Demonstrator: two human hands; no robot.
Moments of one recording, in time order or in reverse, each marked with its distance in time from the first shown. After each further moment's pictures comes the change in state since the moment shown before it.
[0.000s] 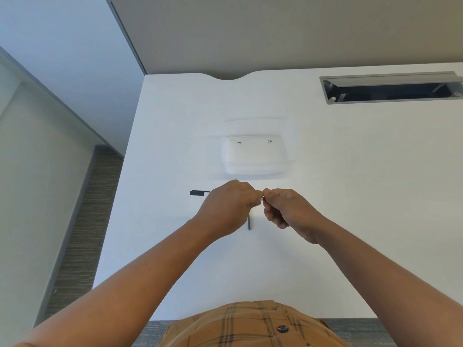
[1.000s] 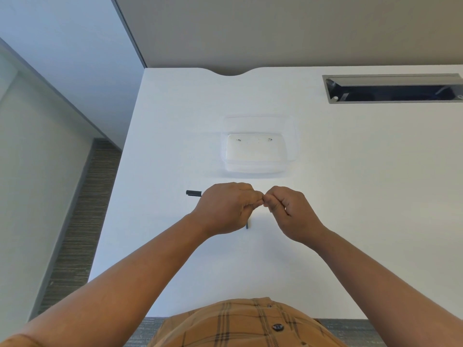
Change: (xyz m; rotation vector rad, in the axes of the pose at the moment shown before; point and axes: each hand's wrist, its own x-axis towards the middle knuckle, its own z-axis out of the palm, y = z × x) left_hand 0.001 0.003 -0.005 0.015 -0.014 0.009; right_hand 0.005 0.026 -0.005 -0.461 0.229 -0.548
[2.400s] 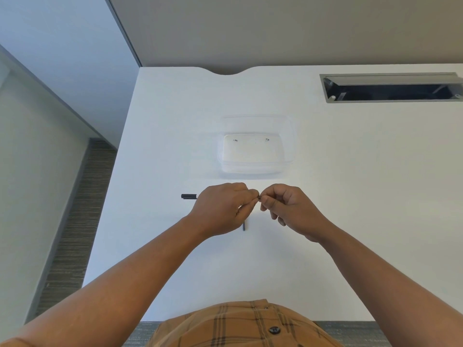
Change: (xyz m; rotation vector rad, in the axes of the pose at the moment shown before) left_hand 0.002 -0.007 0.010 0.056 0.006 -0.060; right_hand 0.010 -0.003 -0.018 0.361 -0.173 0.360
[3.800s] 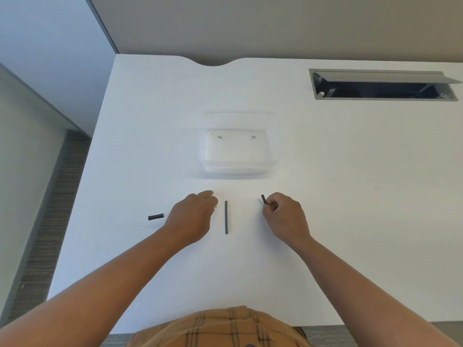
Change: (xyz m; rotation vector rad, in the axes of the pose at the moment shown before) left_hand -0.017 -0.038 0.049 0.103 -0.323 -0.345; right_hand 0.024 0.071 -0.009 -0.516 0.394 0.159
